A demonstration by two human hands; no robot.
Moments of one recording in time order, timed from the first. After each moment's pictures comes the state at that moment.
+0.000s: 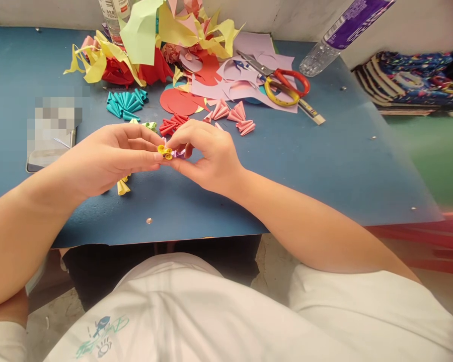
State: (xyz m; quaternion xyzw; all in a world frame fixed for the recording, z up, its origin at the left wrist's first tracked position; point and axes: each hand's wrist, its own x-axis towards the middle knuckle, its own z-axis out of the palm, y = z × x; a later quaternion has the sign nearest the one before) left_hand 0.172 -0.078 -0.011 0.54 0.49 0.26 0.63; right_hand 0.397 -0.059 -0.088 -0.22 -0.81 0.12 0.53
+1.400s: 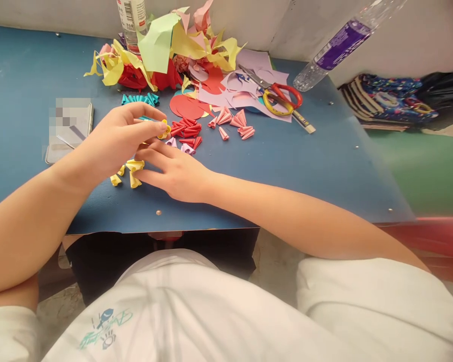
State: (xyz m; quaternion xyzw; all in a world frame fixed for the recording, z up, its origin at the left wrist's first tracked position) left_hand 0.164 -0.073 -0.005 0.54 0.49 0.36 0.58; right_hand 0.341 -0.078 -0.093 -0.18 -0.95 -0.09 0.25
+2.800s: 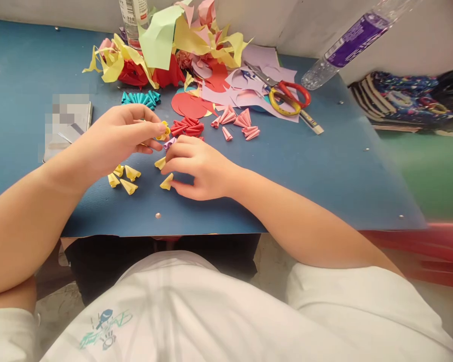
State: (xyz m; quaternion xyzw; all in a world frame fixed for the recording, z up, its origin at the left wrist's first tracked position) left_hand 0.164 -0.065 -0.011 0.56 0.51 0.35 0.55; right_hand 0.388 -0.065 -0.080 -0.15 -0.94 0.07 0.29
